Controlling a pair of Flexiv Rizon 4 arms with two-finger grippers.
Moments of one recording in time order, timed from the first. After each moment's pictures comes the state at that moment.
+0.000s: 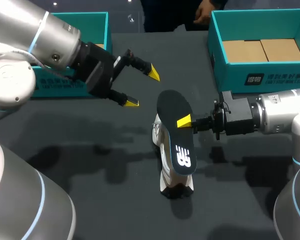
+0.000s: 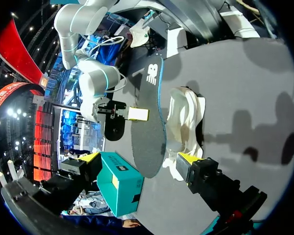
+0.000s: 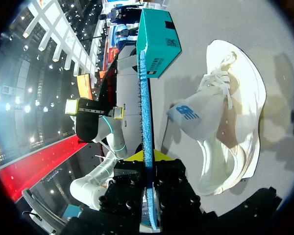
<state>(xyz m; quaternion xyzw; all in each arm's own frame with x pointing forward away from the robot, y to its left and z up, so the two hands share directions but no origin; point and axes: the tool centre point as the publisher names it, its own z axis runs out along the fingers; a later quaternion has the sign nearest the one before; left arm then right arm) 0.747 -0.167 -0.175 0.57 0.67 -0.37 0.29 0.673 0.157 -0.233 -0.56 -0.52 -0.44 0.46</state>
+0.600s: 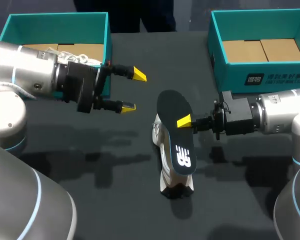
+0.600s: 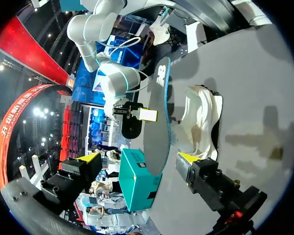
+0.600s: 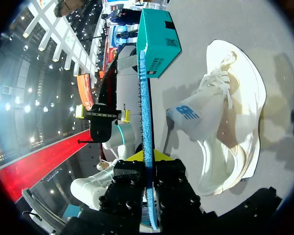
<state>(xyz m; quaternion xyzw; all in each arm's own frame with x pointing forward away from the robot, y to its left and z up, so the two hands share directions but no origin) 0.742 -0.148 -0.178 0.51 0.63 -0.44 0.38 0.673 0.157 -0.233 -0.56 -0.52 -0.44 0.46</state>
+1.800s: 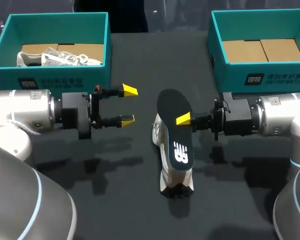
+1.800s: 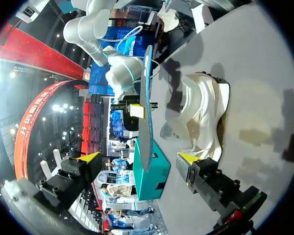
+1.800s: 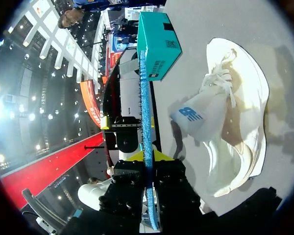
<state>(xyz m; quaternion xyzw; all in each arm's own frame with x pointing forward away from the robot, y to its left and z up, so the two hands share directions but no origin) 0.732 -0.137 -0.214 0.47 0.60 -0.44 0.48 0.678 0.161 -0.227 -0.57 -0.49 -0.45 0.48</state>
